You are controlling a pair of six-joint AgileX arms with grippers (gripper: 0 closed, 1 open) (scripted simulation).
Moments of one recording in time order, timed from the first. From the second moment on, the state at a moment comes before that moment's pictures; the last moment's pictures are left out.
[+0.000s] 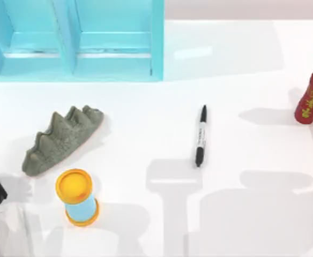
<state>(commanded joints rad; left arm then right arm) 0.00 0.00 0.00 0.00 0.00 0.00 -0.37 1.42 1.22 -1.02 0.00 -0.36</state>
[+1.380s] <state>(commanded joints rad) 0.00 0.00 0.00 0.00 0.00 0.00 -0.50 1.94 1.42 -1.05 0.00 -0.48</state>
